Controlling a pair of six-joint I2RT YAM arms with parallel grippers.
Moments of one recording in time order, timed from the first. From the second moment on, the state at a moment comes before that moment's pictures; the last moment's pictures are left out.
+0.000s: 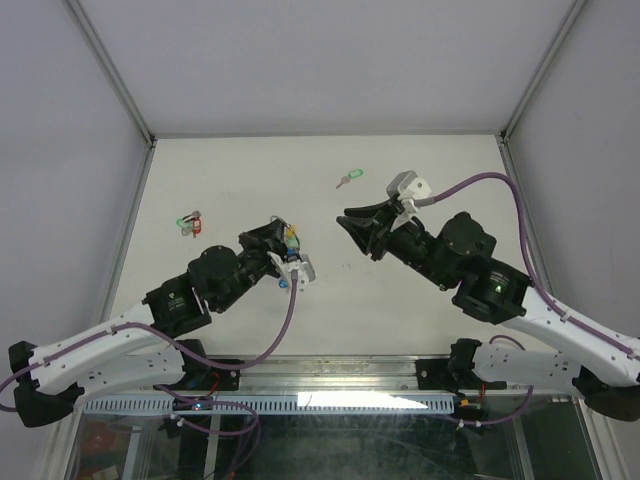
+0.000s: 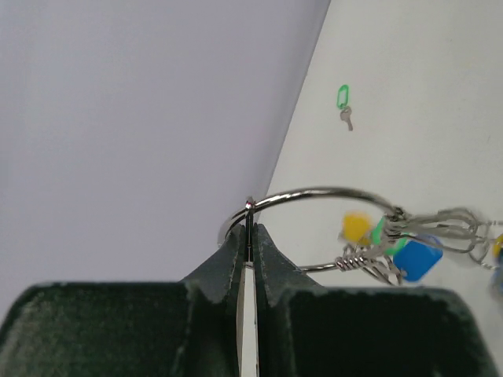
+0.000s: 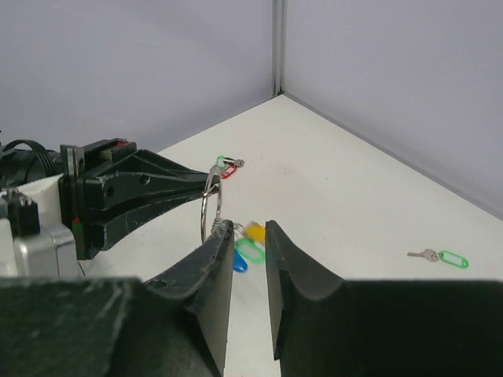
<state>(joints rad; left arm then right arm) -1.08 0.80 0.82 -0.13 -0.40 0.94 1.10 0.89 1.08 -0.14 0.18 0.01</state>
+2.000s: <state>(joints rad) -1.08 0.88 0.90 -0.45 -0.27 2.02 0.76 1.03 0.89 0.10 -0.62 0.09</state>
